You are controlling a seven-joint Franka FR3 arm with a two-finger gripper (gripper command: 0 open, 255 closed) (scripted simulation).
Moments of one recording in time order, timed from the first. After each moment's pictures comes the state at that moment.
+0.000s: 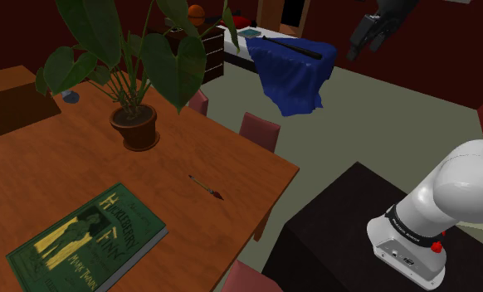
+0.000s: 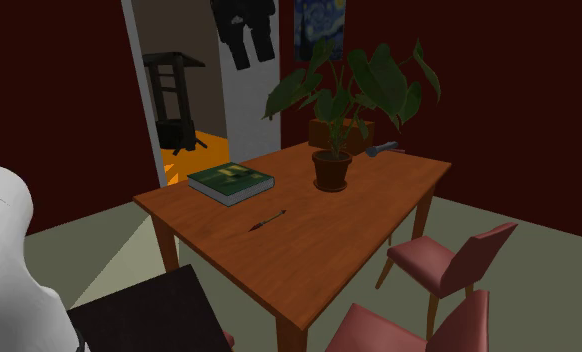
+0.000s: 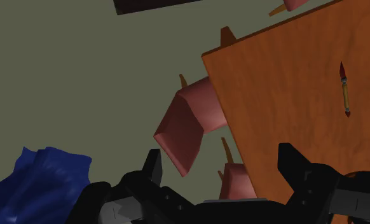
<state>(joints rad) 0.02 -0.80 0.07 -2.27 -0.10 1.68 0.16</state>
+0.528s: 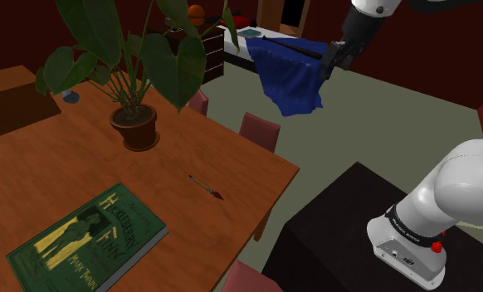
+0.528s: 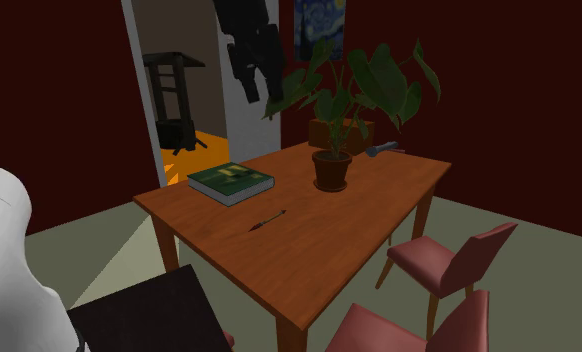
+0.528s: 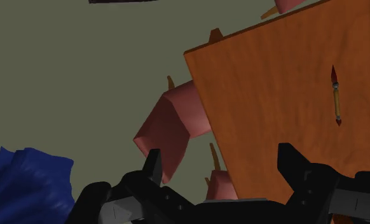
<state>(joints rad) 0.05 -0.70 0.11 -2.35 -0.07 1.84 0.20</state>
